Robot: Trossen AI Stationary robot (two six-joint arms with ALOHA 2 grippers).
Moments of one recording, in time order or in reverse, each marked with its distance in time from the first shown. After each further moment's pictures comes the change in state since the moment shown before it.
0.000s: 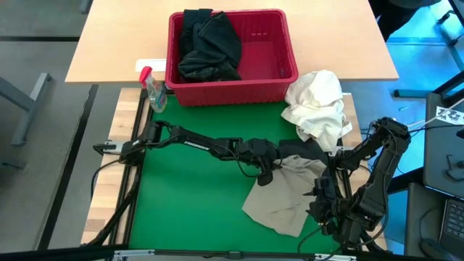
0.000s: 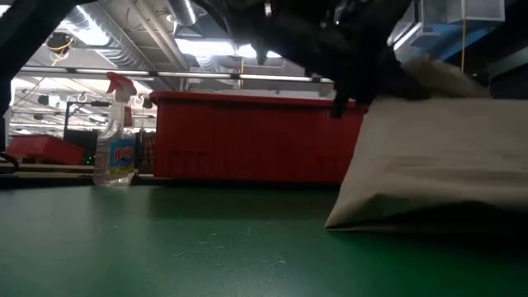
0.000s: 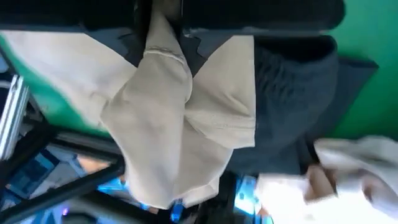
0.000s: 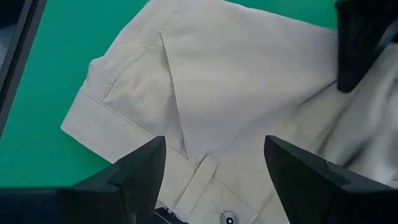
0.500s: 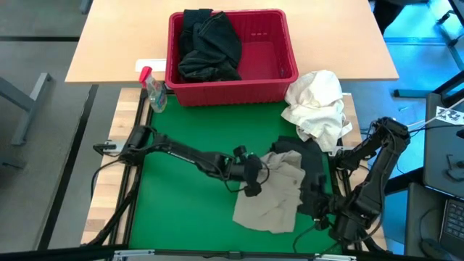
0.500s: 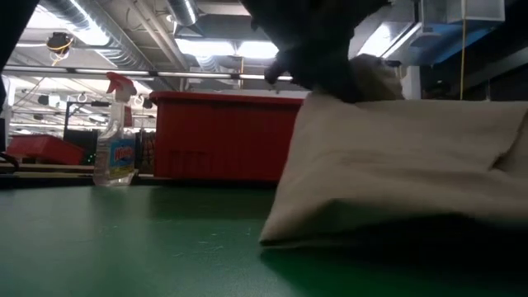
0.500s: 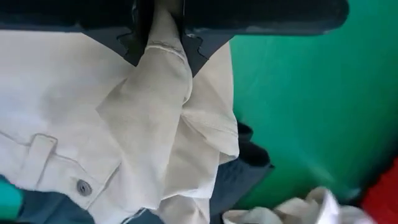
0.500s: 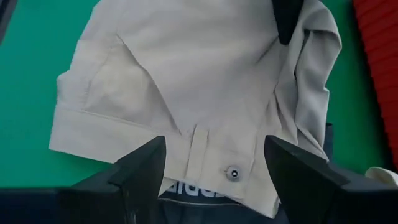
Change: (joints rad) left arm -0.180 -0.134 0.000 -0.514 -0.523 -0.119; right arm -0.038 0.000 0.000 0.001 0.112 -0.016
